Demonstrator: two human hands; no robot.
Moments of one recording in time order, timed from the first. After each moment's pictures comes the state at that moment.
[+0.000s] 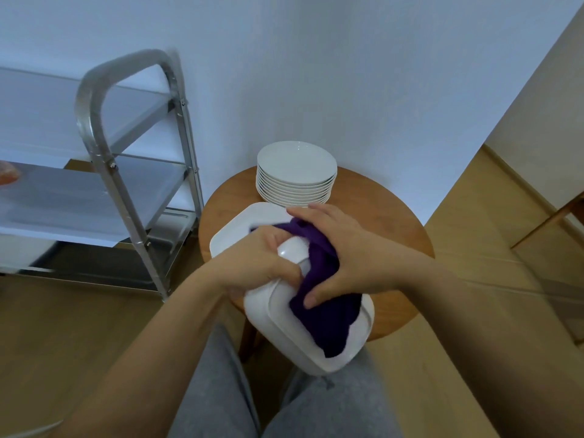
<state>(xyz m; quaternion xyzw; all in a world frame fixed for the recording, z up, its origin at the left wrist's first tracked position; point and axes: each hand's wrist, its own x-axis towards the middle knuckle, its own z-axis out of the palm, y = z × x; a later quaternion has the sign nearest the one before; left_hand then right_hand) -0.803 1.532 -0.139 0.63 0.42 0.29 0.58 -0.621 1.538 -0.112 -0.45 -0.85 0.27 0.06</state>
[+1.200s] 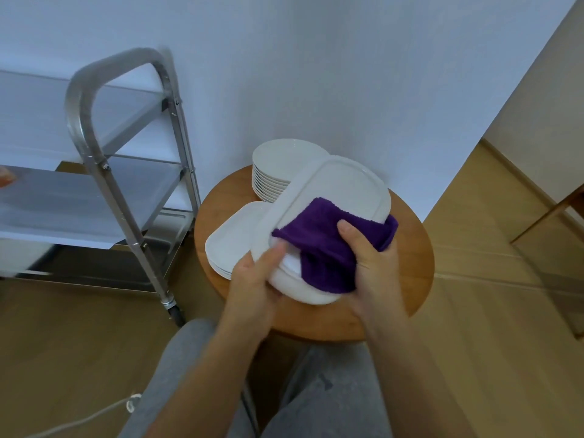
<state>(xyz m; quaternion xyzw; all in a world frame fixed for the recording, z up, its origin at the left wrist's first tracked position) -0.765 1.506 -0.183 0.24 0.36 0.64 0.64 -0.632 1.523 -0.165 -0.42 -0.28 0.55 0.67</state>
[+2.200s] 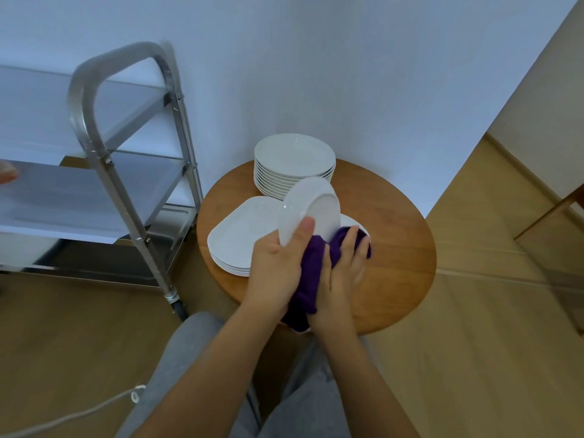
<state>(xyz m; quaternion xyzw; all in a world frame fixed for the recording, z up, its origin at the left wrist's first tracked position) -0.745 1.513 -0.168 0.40 0.50 0.57 0.50 -0.673 1.506 -0.201 -0.68 -0.52 0.25 0.45</state>
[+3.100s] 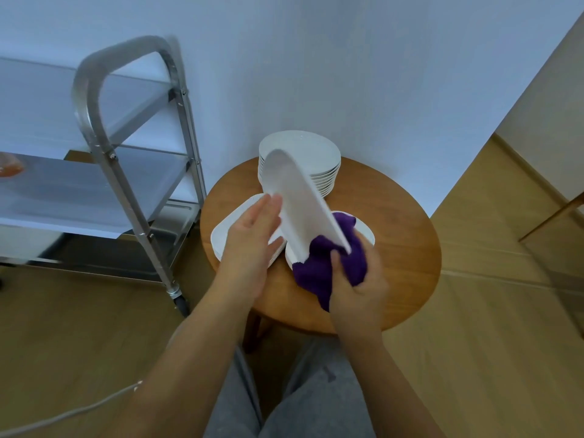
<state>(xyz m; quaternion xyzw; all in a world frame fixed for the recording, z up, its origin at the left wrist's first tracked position) -0.776 1.532 -0.161 0.33 0.48 0.59 0.55 -0.652 1.494 -0.203 -0.54 -0.49 0.29 0.62</state>
